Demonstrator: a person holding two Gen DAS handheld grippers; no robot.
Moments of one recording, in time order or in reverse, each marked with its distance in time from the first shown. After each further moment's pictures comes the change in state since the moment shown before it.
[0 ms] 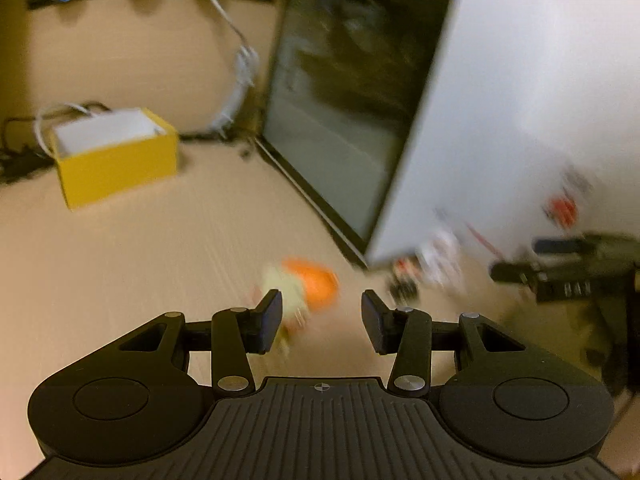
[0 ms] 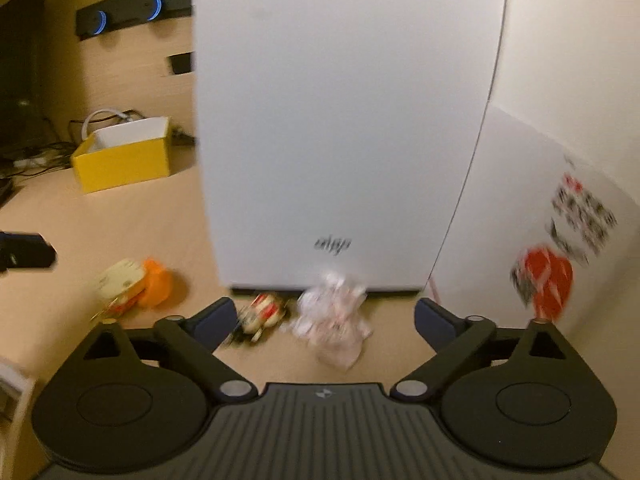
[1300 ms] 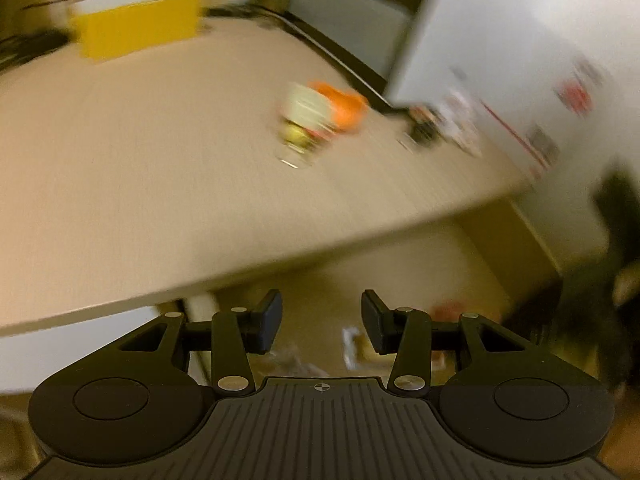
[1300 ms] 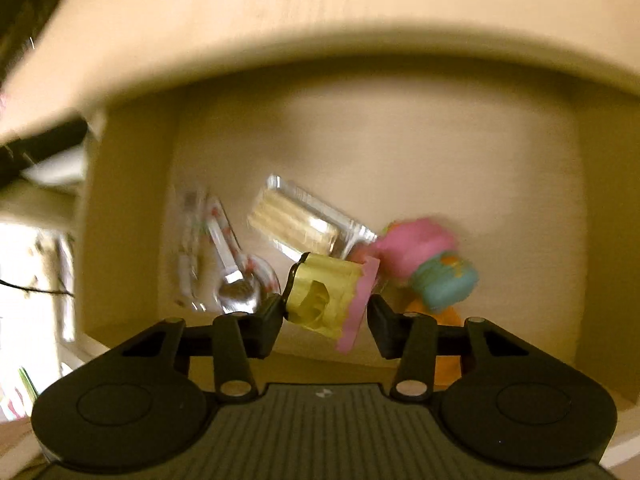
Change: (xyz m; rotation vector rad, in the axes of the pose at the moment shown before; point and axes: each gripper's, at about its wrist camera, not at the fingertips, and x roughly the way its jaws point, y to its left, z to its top) left arm 0.007 0.014 -0.081 -0.025 0.274 -0.020; right arm 0.066 0.103 -0.105 0.104 0.790 0.326
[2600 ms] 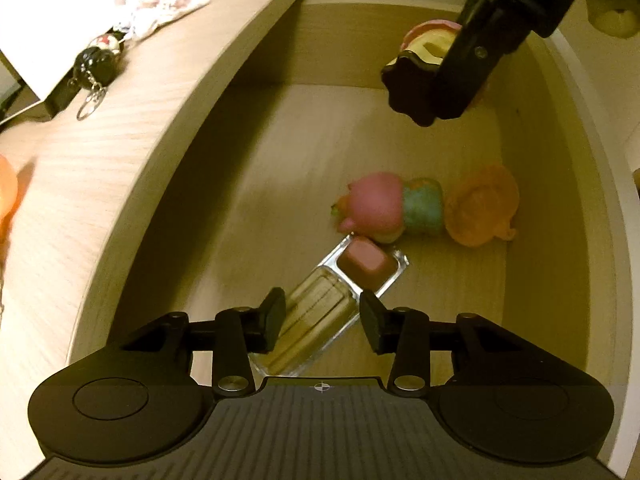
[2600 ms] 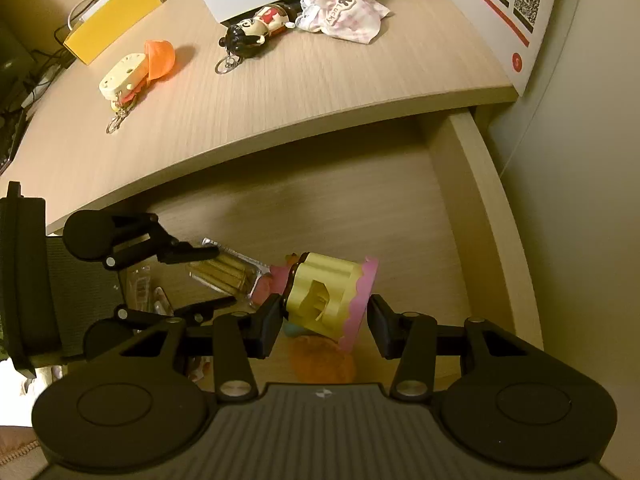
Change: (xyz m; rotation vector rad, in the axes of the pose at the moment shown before) left arm 0.132 -0.109 -0.024 0.872 0.224 -0.090; right arm -0.042 -0.065 -0.025 0.172 -0.250 -0.063
